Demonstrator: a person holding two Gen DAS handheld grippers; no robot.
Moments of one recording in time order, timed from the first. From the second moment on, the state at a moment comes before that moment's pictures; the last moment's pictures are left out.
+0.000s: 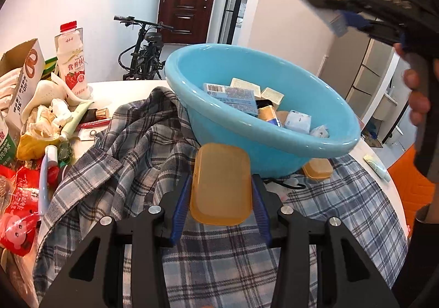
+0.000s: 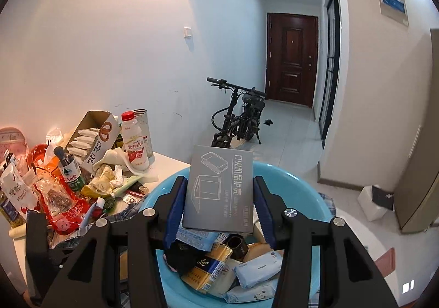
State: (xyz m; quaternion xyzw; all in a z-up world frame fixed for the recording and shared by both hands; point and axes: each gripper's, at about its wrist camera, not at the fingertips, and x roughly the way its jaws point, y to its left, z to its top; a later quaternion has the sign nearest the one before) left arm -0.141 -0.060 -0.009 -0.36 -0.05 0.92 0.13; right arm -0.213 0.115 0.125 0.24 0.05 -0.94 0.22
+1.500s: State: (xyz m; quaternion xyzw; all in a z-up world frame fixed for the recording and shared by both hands) left arm -0.216 -0.013 0.130 -0.22 -0.02 0.97 0.11; right arm -0.220 0.148 0.132 0.24 0.05 -0.95 0.20
